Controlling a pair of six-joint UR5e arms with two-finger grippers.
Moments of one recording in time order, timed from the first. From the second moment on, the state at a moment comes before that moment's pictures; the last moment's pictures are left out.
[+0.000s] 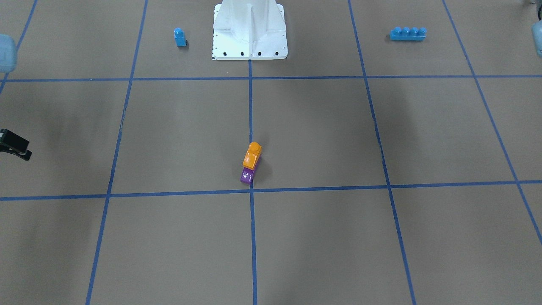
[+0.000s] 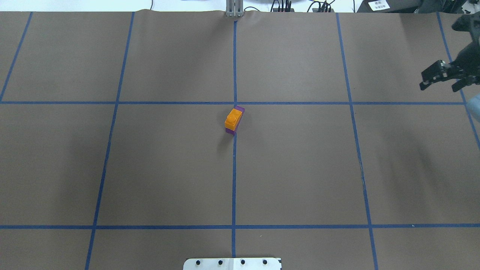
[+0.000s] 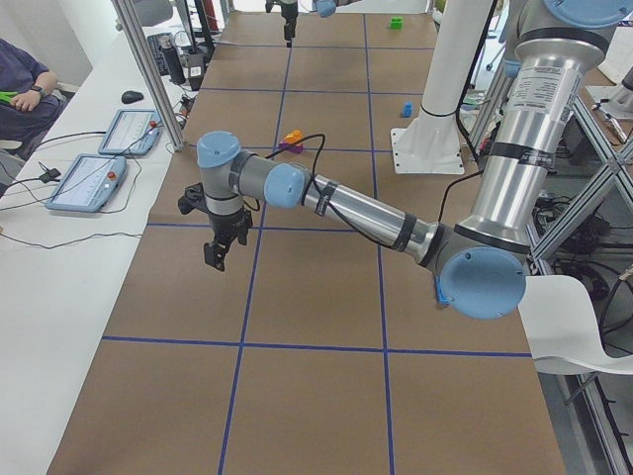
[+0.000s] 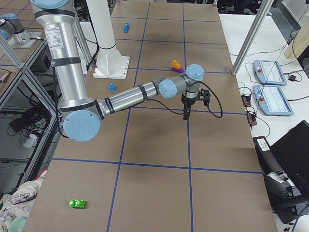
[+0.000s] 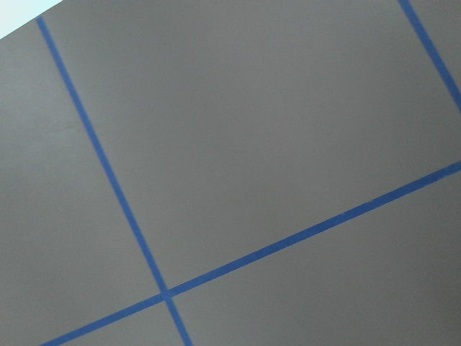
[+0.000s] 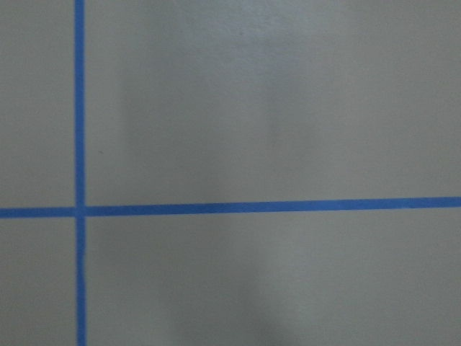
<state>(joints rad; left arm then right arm) -1.46 -1.76 -1.71 -1.46 -2.26 0.12 1.25 -1.42 1.74 -1.57 2.32 0.47</state>
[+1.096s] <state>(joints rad) -1.53 -1.57 -1.68 -1.56 -2.30 0.11 1.56 -1.61 1.64 -1.49 2.39 0.13</state>
